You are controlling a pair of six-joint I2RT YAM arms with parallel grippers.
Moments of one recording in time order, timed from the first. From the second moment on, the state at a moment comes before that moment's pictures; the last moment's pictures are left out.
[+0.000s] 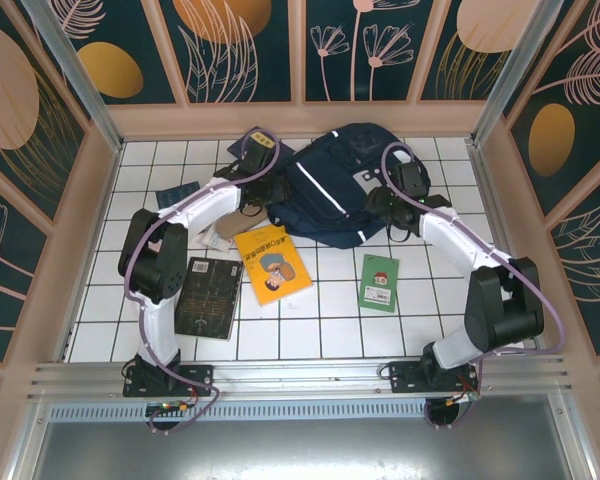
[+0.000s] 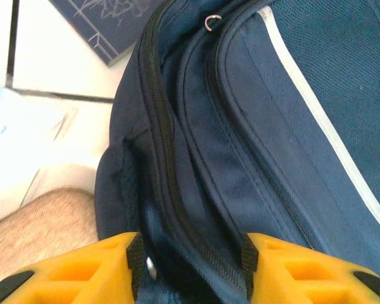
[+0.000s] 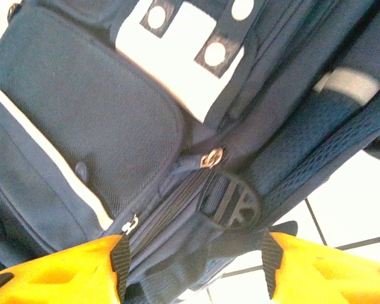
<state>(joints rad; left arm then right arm) -0.49 1.99 1.54 -0.47 0.01 -0.64 0.28 1.51 1.07 -0.43 0.03 0.68</state>
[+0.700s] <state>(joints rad) -0.53 2.12 1.60 -0.48 0.01 -0.68 0.06 1.81 1.19 -0.44 0.05 0.61</state>
